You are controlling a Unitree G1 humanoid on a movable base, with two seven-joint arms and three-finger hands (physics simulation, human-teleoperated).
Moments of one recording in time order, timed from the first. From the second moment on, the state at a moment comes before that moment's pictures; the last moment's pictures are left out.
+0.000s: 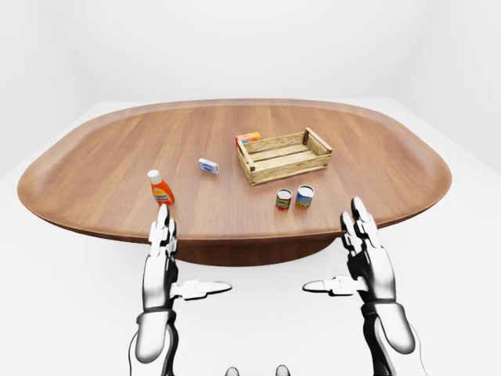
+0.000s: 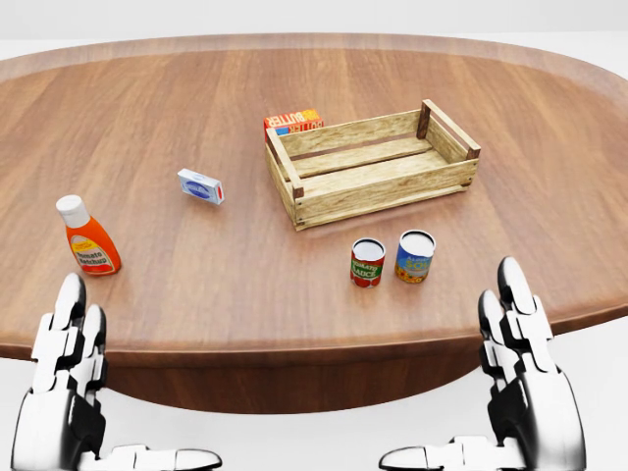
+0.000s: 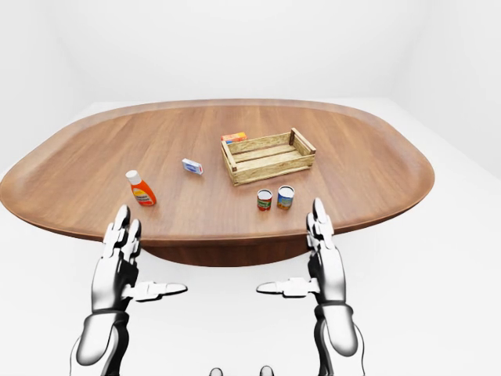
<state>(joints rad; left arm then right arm) 0.31 -0.01 0.02 -0.37 0.05 -0.07 -0.01 0.32 0.01 -0.04 -0.44 0.02 0.00 0.10</state>
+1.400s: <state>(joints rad) 0.36 0.02 -0.07 -0.43 0.10 -0.09 0.01 0.37 0.00 0.01 -0.51 0.00 -0.01 0.12</state>
